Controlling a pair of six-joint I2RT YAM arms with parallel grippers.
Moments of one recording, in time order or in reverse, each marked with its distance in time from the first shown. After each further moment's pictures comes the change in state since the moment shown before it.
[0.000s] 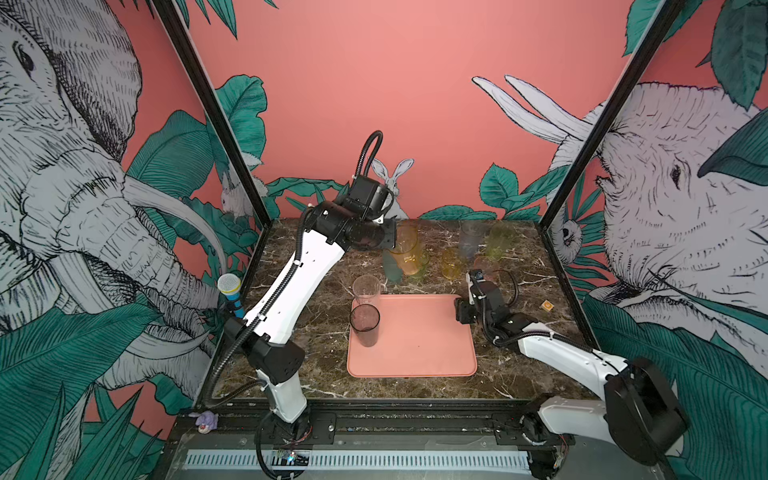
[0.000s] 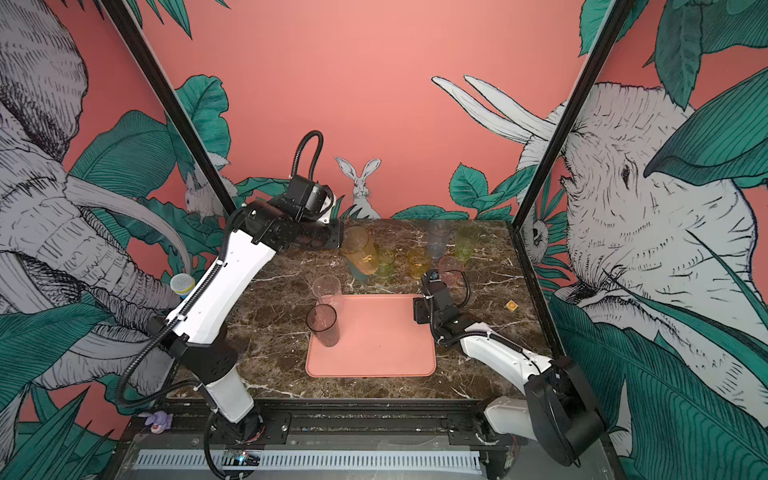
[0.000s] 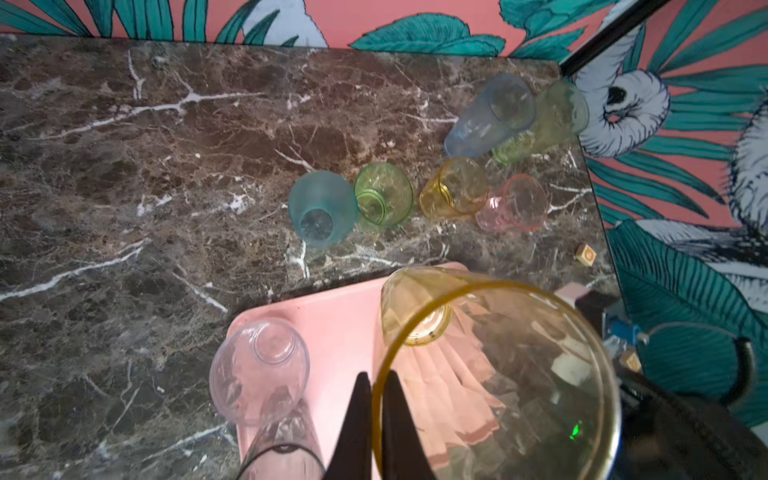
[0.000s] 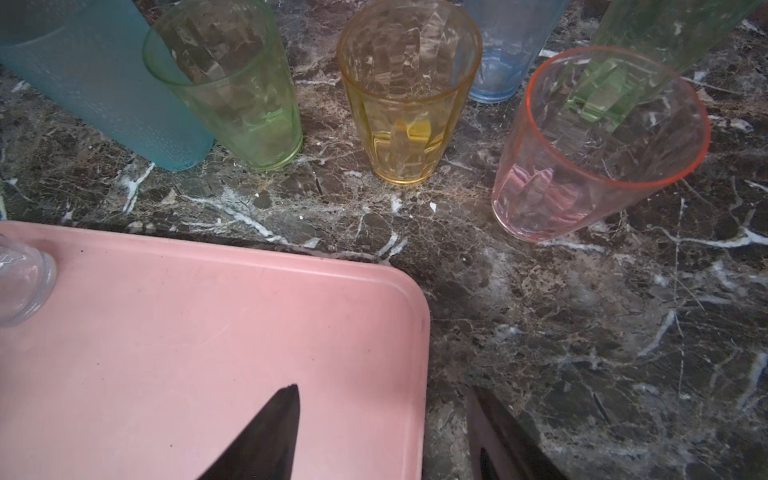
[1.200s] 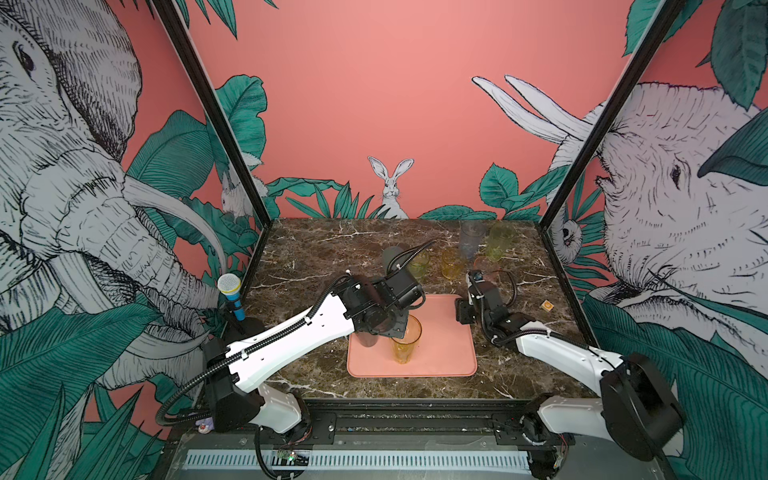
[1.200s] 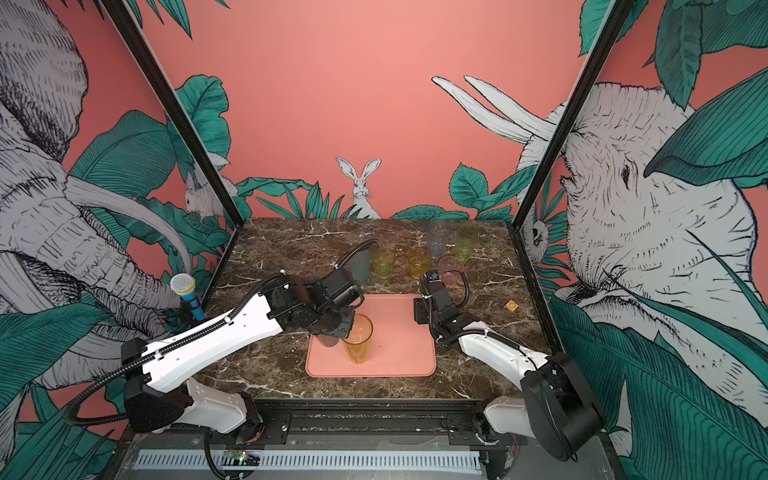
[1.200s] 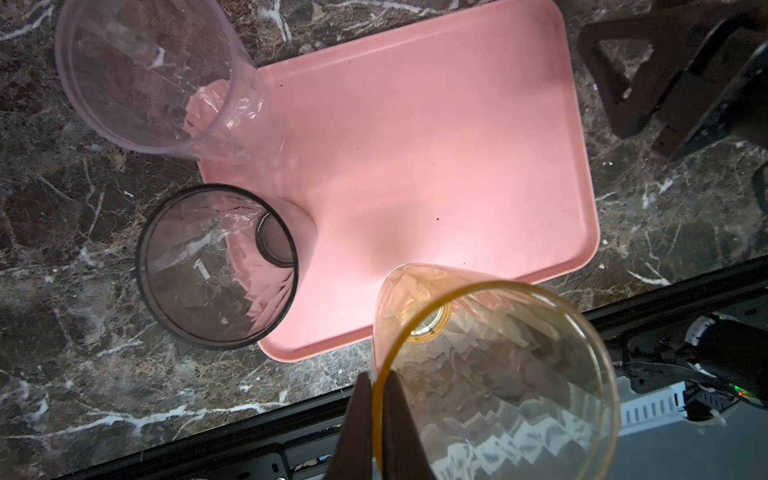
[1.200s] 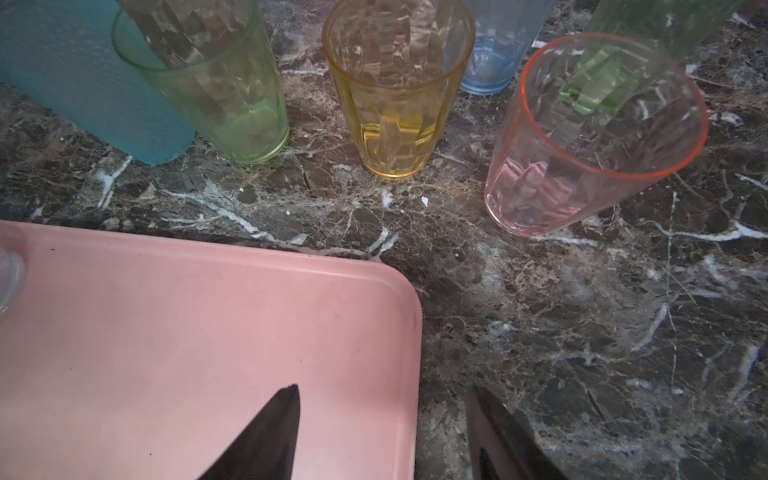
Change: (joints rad) left arm -0.412 -0.280 -0.662 0.020 -0.176 -0.273; right arm 0.000 0.037 0.006 -0.001 0.021 0.000
